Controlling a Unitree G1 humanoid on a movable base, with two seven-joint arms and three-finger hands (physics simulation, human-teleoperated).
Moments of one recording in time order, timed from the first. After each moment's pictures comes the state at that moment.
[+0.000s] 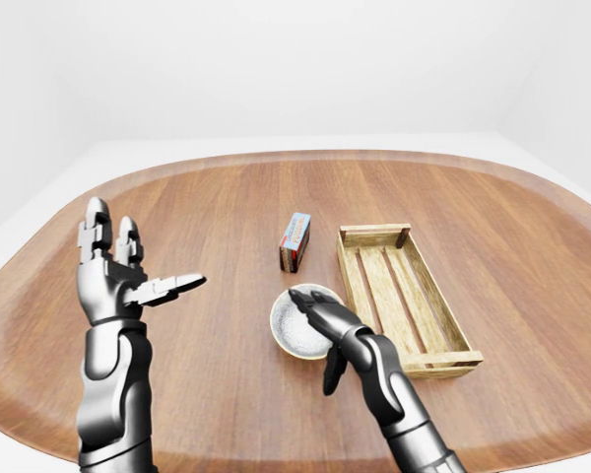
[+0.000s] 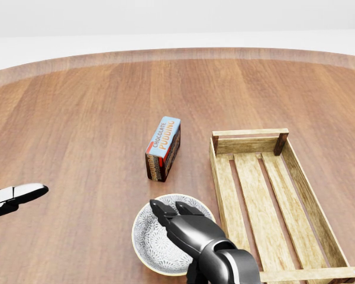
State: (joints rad) left arm -0.09 0.16 0.34 -0.27 -0.35 0.09 0.03; right arm -0.12 0.05 0.26 0.08 -1.10 0.09 0.56
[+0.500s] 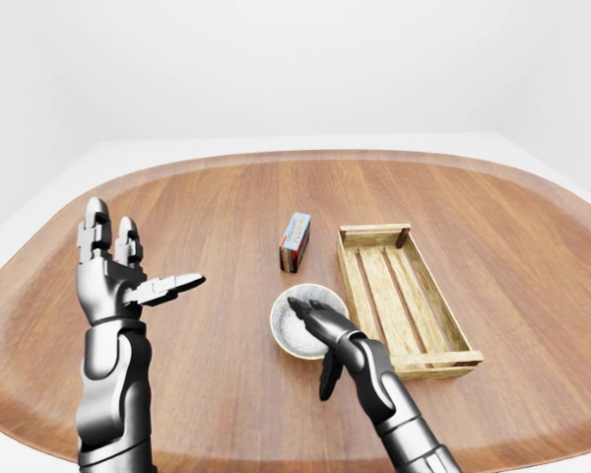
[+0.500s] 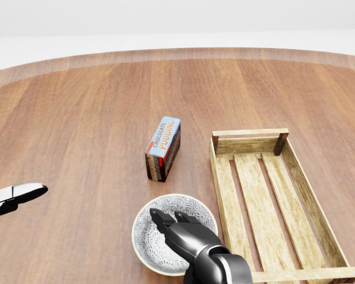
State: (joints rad) left arm -0.09 0.16 0.34 -0.26 -0.35 0.09 0.03; right arm -0.15 0.07 0.26 0.23 -1.08 0.09 0.50
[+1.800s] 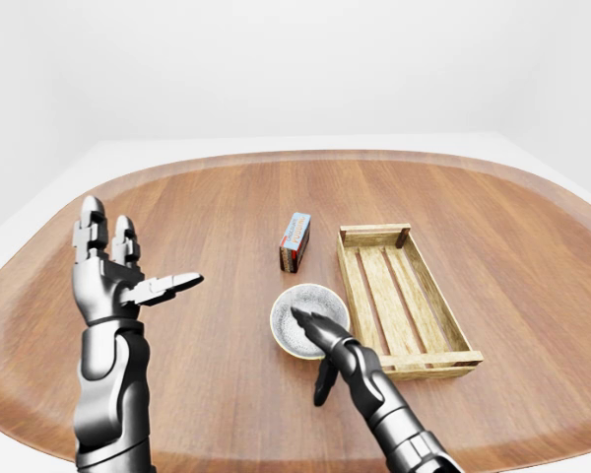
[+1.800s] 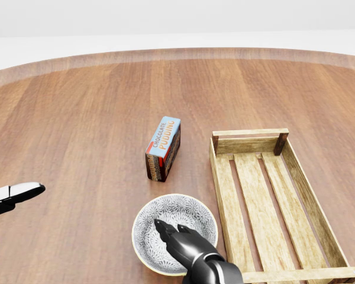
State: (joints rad) left arm -0.09 0.16 0.35 -0.28 -0.36 0.09 0.03; right arm -0.23 0.09 0.24 0.53 -1.00 0.09 0.34
